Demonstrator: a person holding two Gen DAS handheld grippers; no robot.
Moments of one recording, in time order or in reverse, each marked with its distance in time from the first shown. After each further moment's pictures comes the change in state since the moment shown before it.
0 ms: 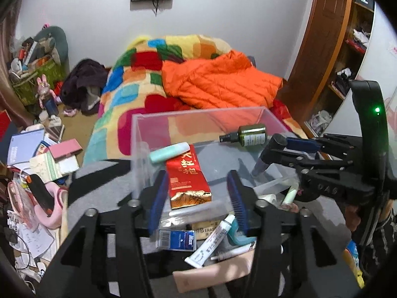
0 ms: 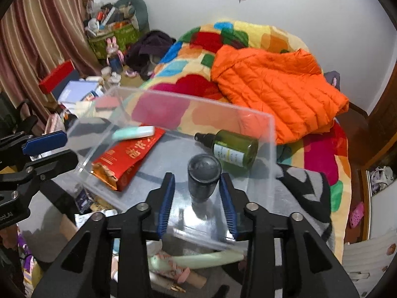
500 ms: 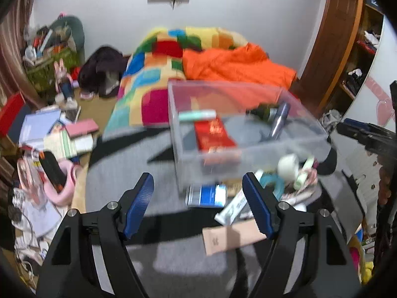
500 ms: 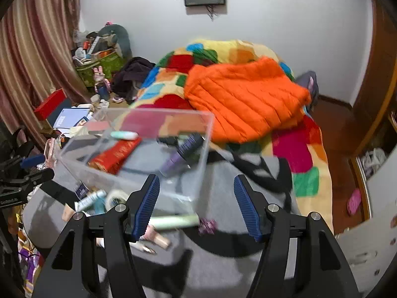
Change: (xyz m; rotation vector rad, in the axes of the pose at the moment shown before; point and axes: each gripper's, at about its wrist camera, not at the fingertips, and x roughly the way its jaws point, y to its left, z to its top) left arm -0.011 0.035 -0.056 -0.061 0.072 0.053; right arm -0.056 -0.049 -0.049 0.132 -0.087 -0.061
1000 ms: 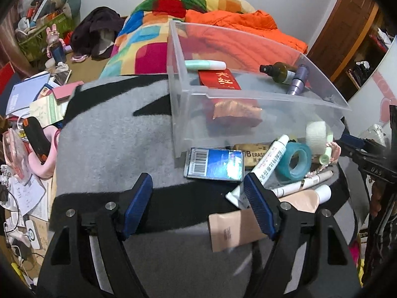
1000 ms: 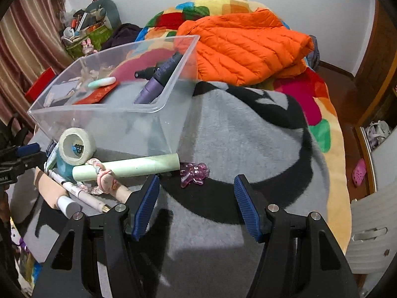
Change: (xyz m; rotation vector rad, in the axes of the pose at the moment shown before) left arm 0.059 0.005 -0.019 -0.051 0.174 -0.035; right arm 0.062 -0.014 -0.052 0.009 0.176 0.001
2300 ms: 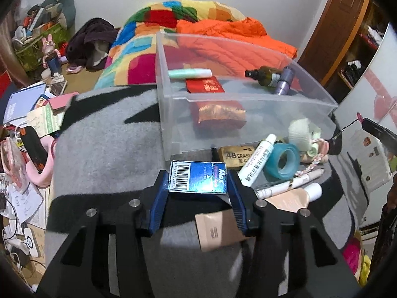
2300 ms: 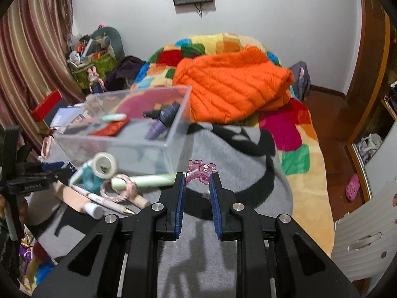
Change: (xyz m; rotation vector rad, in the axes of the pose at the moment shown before) left arm -0.018 -0.007 -0.009 0.033 -0.076 -0.022; right arm -0.089 -0.007 -0.003 0.007 -0.217 -0.006
